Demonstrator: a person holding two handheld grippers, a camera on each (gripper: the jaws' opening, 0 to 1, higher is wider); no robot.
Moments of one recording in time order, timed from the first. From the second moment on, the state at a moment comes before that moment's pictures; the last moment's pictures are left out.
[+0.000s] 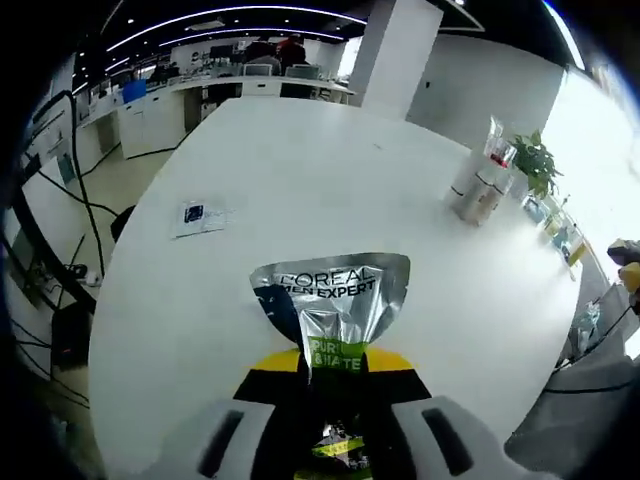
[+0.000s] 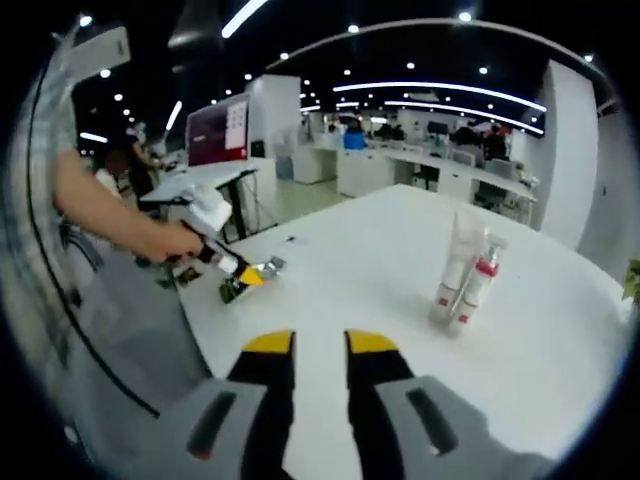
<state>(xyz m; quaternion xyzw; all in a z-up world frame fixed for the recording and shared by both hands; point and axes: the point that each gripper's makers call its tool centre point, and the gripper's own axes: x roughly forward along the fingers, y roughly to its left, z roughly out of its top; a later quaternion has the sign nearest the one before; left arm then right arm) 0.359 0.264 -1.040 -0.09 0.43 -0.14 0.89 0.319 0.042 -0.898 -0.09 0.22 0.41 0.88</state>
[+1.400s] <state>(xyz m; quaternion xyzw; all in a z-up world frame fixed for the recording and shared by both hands) 0.292 0.126 -0.919 0.03 0.31 -0.35 0.88 0.315 0.110 -0.903 0.37 0.34 0.40 0.76</state>
